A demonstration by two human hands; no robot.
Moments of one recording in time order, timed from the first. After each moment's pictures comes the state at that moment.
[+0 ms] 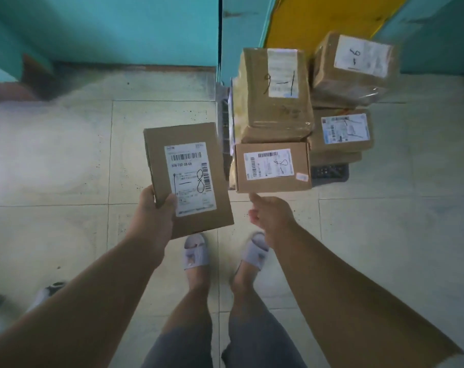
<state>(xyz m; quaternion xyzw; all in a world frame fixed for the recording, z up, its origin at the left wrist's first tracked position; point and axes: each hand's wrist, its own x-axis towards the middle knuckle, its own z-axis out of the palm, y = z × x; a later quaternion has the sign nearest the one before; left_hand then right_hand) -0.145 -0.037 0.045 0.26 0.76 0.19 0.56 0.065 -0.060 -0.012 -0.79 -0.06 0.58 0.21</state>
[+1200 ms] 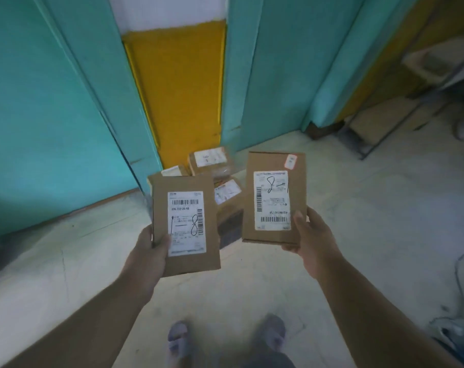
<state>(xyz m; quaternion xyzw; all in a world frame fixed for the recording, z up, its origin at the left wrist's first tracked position) -0.047 -0.075 0.254 0.53 0.60 0.16 0.58 0.219 -0.237 0.279 -0.75 -0.05 0.36 0.56</state>
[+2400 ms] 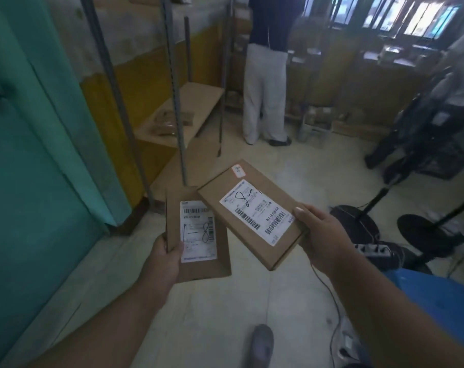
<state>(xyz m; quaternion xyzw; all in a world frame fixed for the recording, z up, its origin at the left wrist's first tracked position) 0.883 -0.264 0.312 0.72 0.29 -0.02 0.63 0.939 -0.555 0.392 -0.64 0.11 0.10 0.76</state>
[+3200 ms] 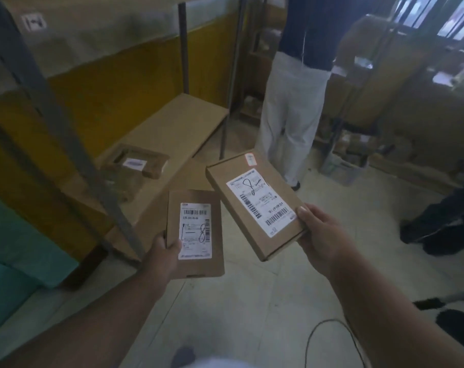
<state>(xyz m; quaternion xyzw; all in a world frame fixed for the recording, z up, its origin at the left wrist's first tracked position) 1.437 -0.315 0.291 0.70 0.41 -0.04 0.58 1.532 -0.597 0.379 -0.63 0.10 0.15 0.76</state>
